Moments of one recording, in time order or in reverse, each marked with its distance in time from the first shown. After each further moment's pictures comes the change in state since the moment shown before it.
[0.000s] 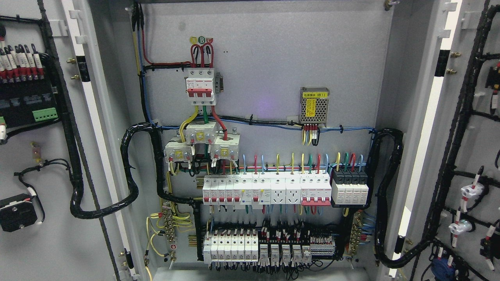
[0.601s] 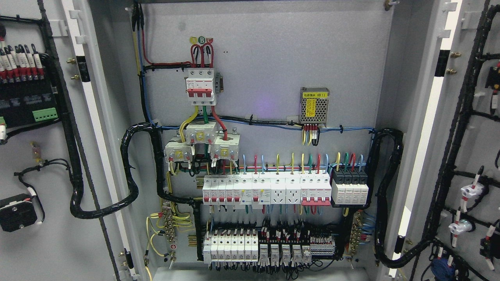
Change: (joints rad) left arm 0.080 0.041 -0.001 -0.286 0.001 -0.121 -0.024; right arm 0.022 -0.039 0.015 -0.089 -0.116 -0.157 0.079
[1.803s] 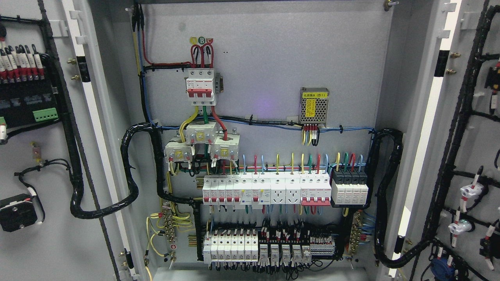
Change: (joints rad) left arm 0.395 0.201 0.004 -0.961 0.157 0.014 0.007; right arm 0.358 -0.198 0.125 -0.821 -0.274 -0.420 0.278
